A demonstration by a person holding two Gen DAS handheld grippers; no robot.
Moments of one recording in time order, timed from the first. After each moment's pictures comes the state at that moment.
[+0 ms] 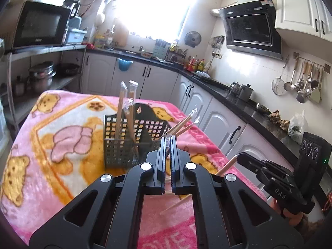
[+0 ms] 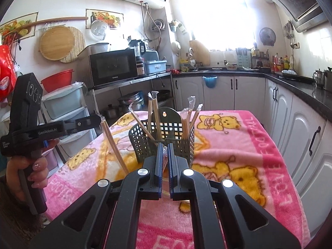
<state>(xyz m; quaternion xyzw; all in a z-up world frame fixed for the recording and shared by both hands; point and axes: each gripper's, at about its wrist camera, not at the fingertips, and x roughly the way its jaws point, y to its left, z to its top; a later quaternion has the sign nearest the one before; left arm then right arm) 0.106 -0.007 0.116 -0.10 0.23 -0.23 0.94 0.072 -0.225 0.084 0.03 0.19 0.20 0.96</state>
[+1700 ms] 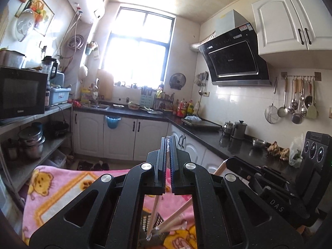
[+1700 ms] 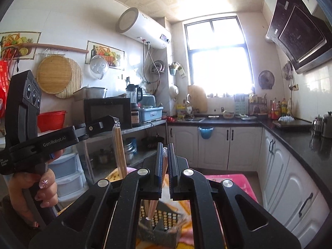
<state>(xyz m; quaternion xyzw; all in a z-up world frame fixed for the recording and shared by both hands) 0.177 -0.042 0.266 -0.06 0.07 -0.24 0.97 0.150 -0.217 0.235 0.01 0.04 0.18 0.98</state>
